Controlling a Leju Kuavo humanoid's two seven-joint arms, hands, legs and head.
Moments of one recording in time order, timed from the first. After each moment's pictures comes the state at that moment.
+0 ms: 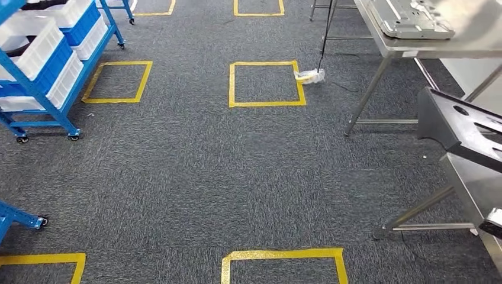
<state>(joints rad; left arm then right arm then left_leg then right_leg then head) 0.04 0.15 -1.17 0.01 1.04 -0.13 -0.02 -0.07 -1.10 -0.02 -1.65 0.90 -0.01 -0.14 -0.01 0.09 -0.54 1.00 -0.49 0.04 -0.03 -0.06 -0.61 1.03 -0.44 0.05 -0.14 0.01</state>
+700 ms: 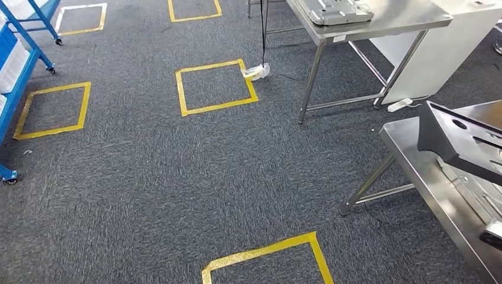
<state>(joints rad) 0.03 0.15 -1.17 0.01 1.02 -0.14 -0.02 0.05 -1.10 -0.10 -1.65 0.92 -0.03 -0.14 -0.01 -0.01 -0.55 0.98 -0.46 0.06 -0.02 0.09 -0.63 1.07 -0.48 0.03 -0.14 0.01</state>
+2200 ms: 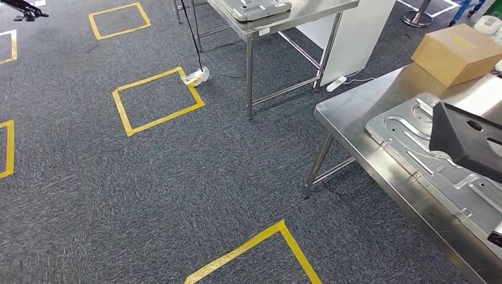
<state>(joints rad) 0.03 0.14 -1.17 0.01 0.97 -0.14 -0.03 0.12 -1.07 -0.18 -1.64 0.98 -0.04 -0.14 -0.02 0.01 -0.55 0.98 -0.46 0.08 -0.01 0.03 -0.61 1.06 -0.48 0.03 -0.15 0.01</state>
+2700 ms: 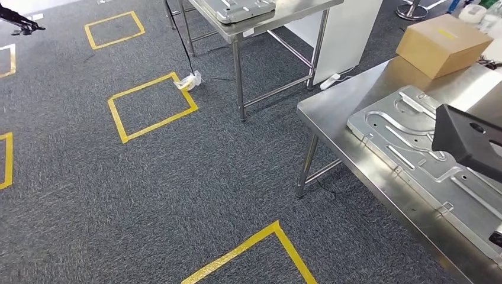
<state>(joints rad) 0.04 0.15 -1.17 0.02 0.96 -0.14 -0.04 0.12 -1.07 -0.18 -1.62 0.97 -0.04 -0.14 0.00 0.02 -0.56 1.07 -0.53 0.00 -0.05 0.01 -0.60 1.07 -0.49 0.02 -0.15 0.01</state>
